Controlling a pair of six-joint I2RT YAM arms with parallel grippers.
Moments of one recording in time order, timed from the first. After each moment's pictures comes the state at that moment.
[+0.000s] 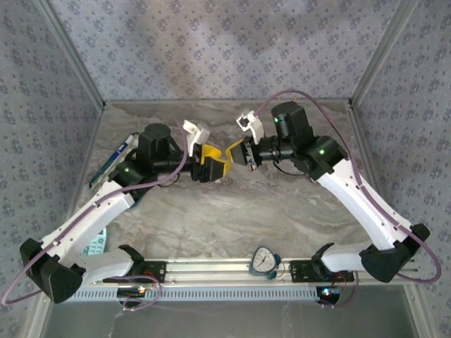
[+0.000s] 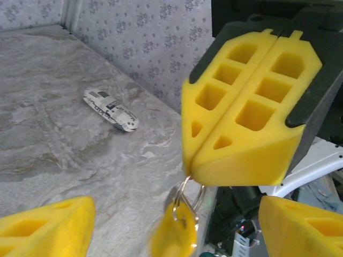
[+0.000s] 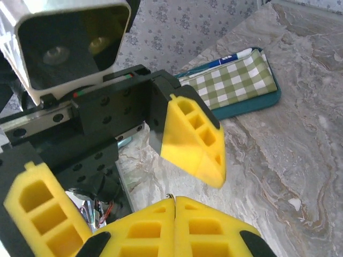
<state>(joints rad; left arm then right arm) -0.66 1.13 1.12 -0.29 0.67 -0.33 0.67 1.30 1.51 -0.73 -0.58 0.14</state>
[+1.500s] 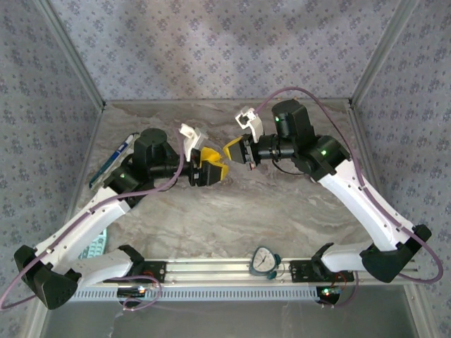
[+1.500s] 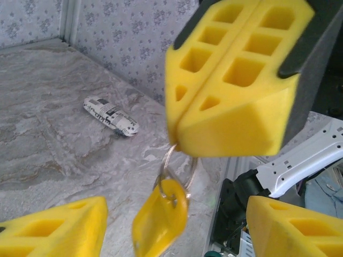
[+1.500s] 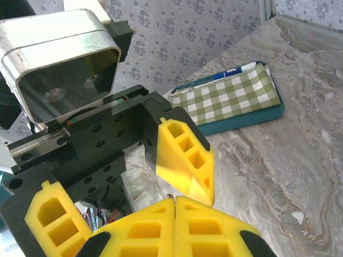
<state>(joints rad) -0.69 1.07 1.09 -0.28 0.64 -0.29 0.69 1.30 1.55 -0.72 -0.56 0.15</state>
